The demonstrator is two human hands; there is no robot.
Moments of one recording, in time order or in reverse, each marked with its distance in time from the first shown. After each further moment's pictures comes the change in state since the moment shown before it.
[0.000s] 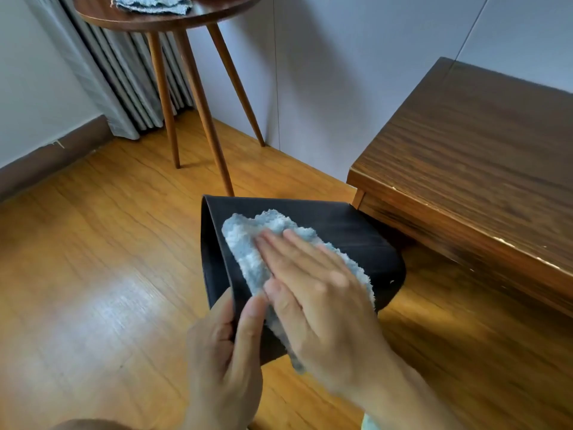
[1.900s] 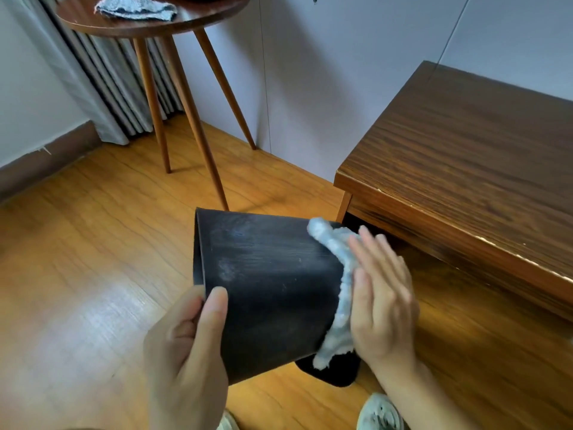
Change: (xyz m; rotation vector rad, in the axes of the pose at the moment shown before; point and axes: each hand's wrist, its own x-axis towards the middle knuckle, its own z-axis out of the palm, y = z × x) left_hand 0.009 0.008 -0.012 -0.111 0.083 -0.611; right_hand -0.032 0.085 0.010 -0.087 0.470 0.251
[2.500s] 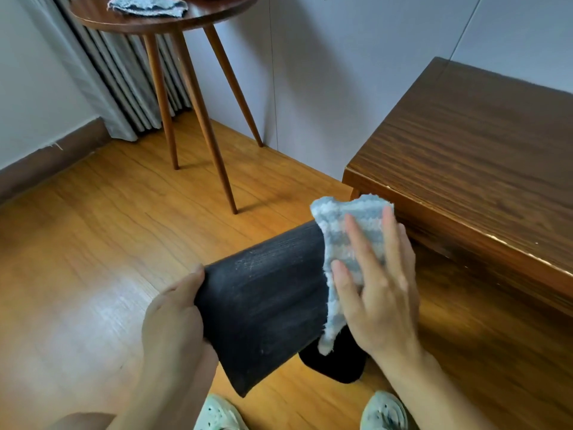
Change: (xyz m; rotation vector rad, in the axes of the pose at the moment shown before) left_hand 0.036 0.007 -0.005 -0.446 0.165 -0.432; right_hand 0.011 -0.010 -0.001 -0.162 -0.073 0.010
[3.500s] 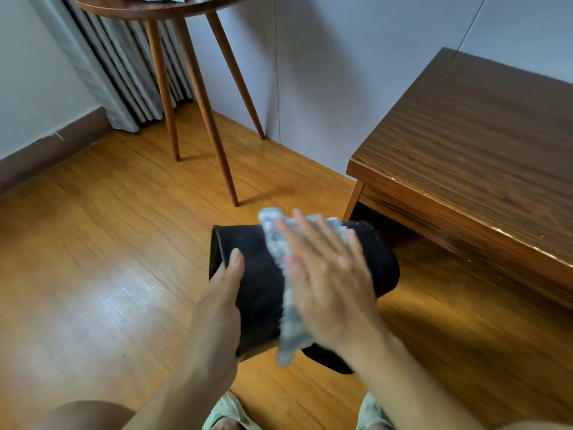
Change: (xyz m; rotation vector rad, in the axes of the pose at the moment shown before) left_hand -0.027 -0.008 0.015 0.230 -0.305 -0.027; right_hand 0.006 -0.050 0.012 0.032 -0.329 -0.182
